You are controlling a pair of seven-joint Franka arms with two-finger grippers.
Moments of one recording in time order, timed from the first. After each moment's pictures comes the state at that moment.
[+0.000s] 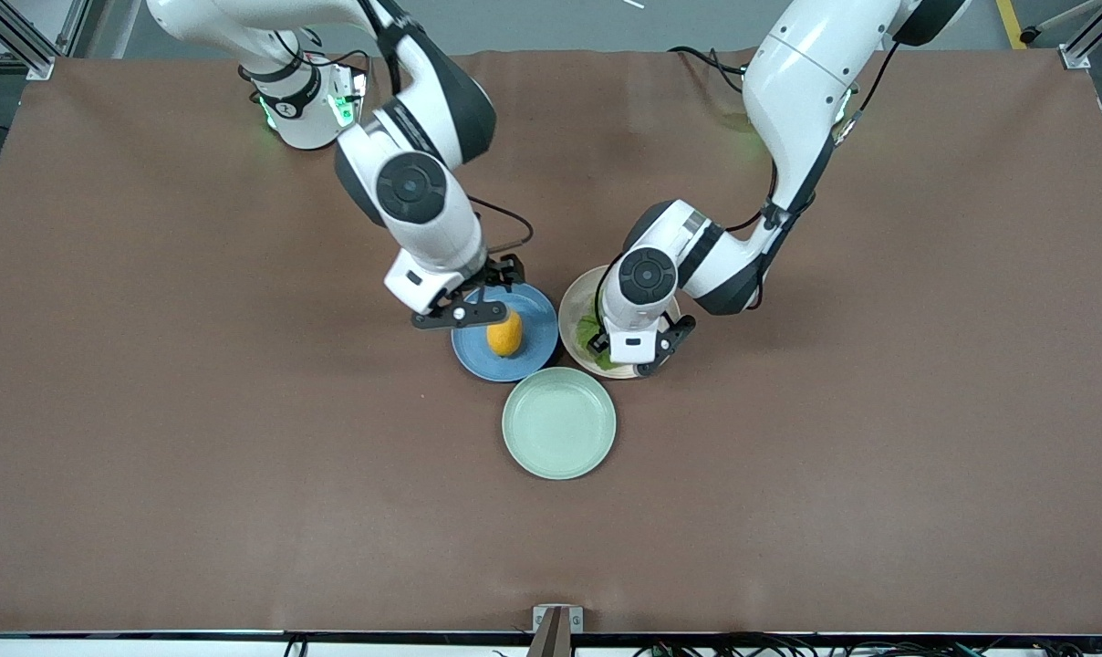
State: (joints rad) left arm -0.49 0.68 -0.21 -1.69 0.02 2.24 -1.46; right arm 0.62 0.44 0.05 -1.62 0.10 1.99 0.55
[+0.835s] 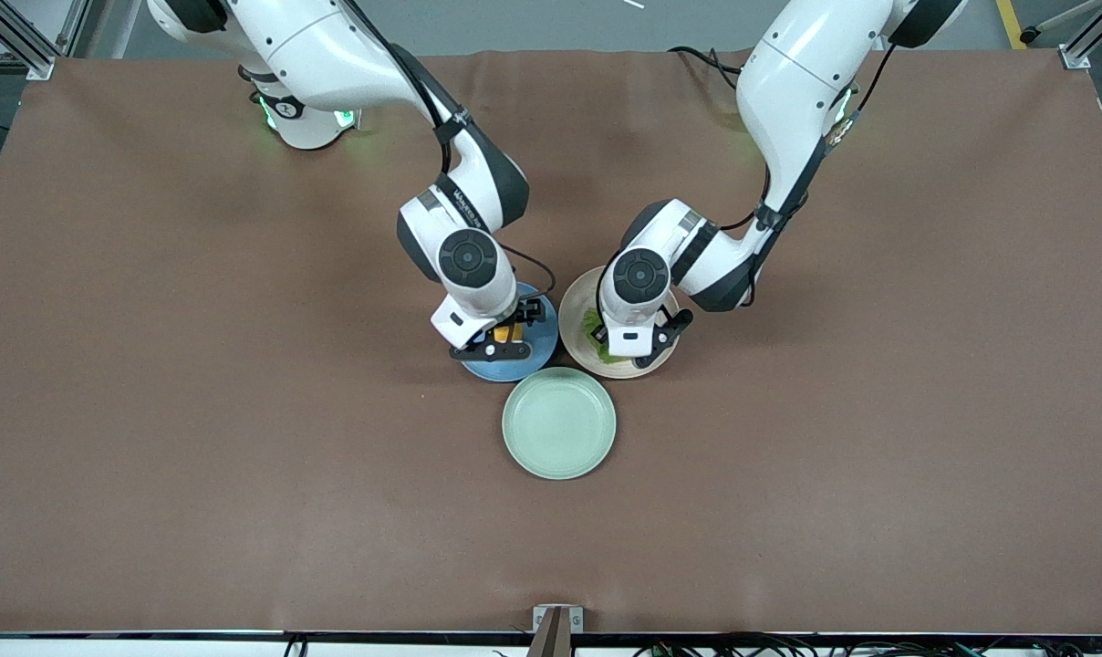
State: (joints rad) left arm -0.49 0.67 -0.21 -1.72 0.02 2.23 -1.47; right arm 0.65 0.65 0.03 -1.62 0.10 2.17 0.63
